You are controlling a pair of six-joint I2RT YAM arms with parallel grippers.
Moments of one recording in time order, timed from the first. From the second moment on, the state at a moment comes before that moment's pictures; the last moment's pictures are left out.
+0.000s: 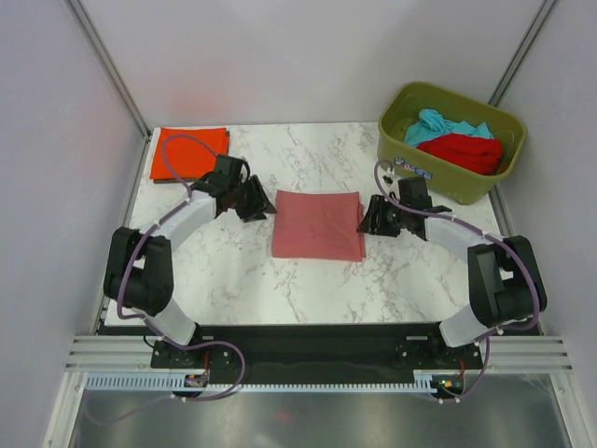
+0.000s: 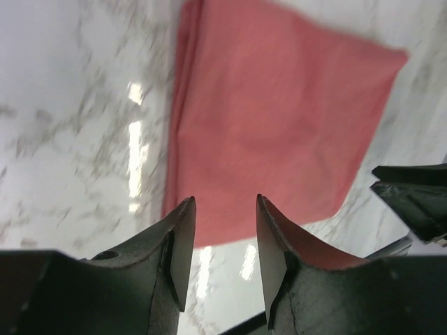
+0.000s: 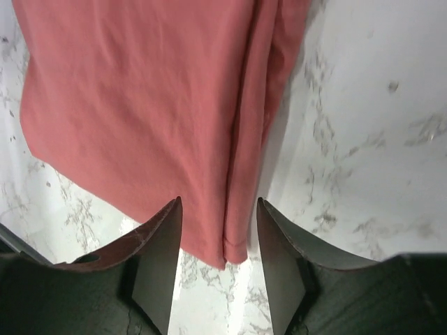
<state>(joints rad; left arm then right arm) -0.30 1.60 1.06 -0.41 0.27 -0.68 0.22 1.53 0.80 -0.16 -0.41 0.39</state>
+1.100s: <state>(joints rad) -0.24 2.12 1.50 -0.34 0.33 -0.62 0.11 1.96 1.09 0.03 -0.54 0.39</state>
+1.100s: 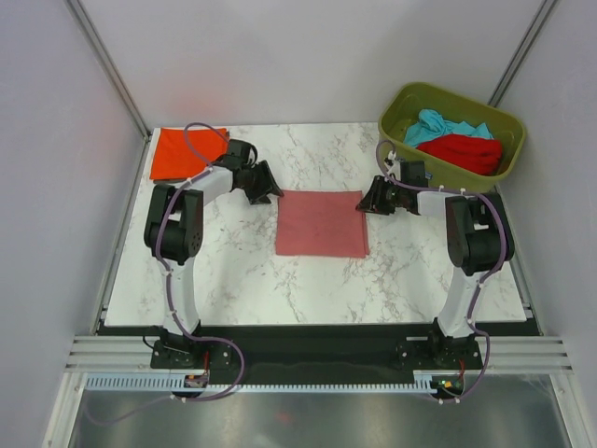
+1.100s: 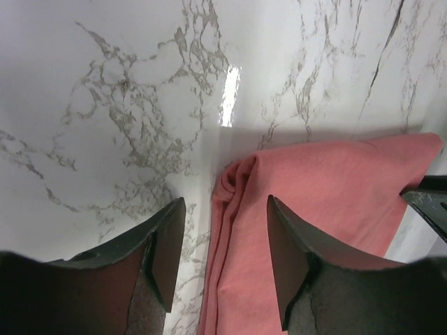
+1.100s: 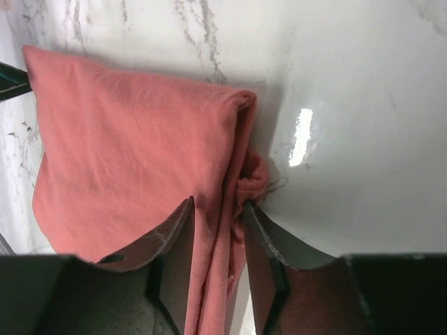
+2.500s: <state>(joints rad) -0.29 2.07 1.31 -0.13 0.40 -0.50 0.11 1.44 0.84 -0.03 -0.53 0.41</state>
